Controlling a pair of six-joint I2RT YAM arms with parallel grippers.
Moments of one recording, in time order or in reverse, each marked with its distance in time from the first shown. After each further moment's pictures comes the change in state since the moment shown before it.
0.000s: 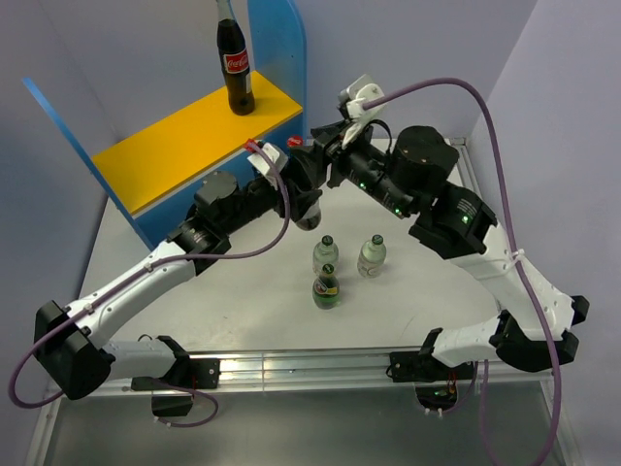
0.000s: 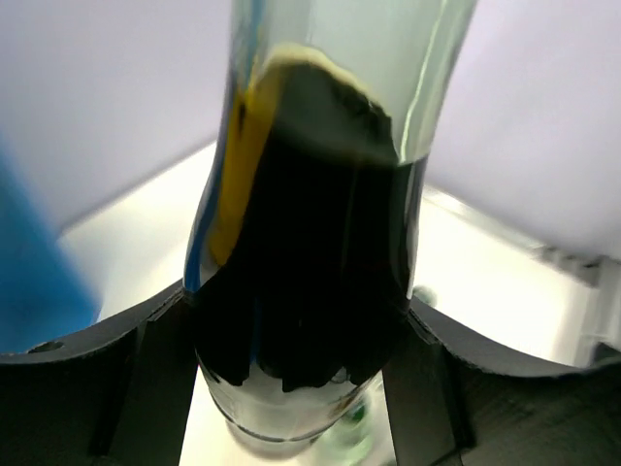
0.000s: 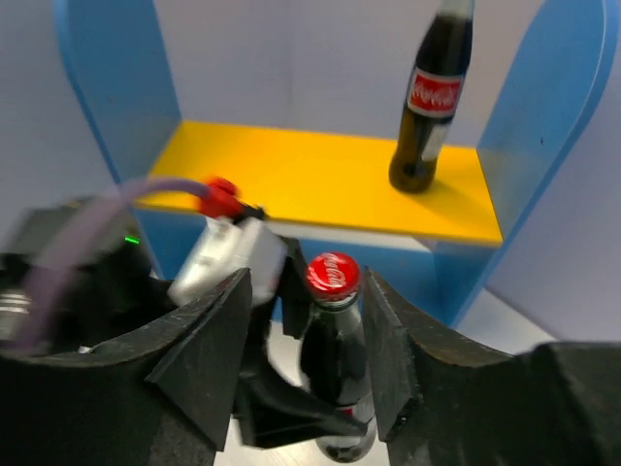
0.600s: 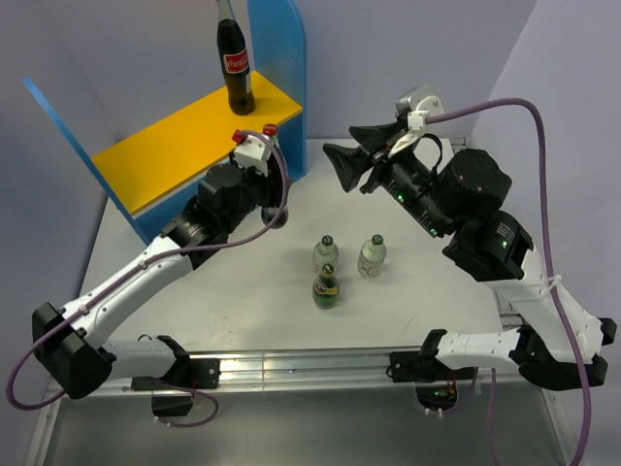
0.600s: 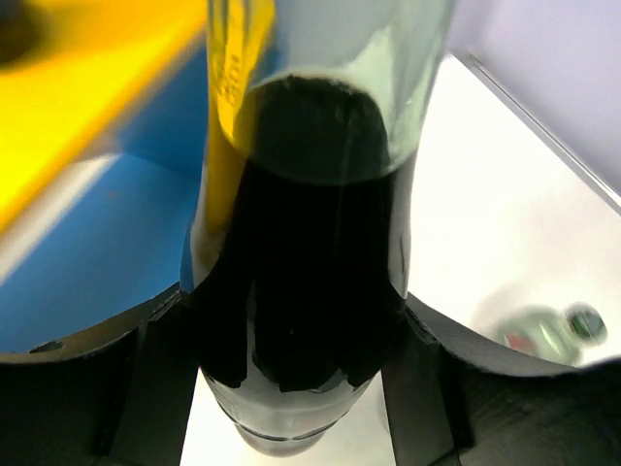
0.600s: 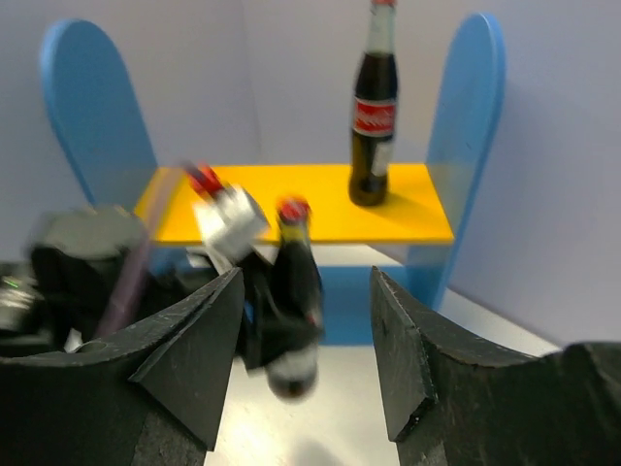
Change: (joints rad) left arm 0.025 0.007 0.035 -0.262 -0.415 -0.022; right arm 0.008 -0.171 -0.105 0.089 0.079 0.025
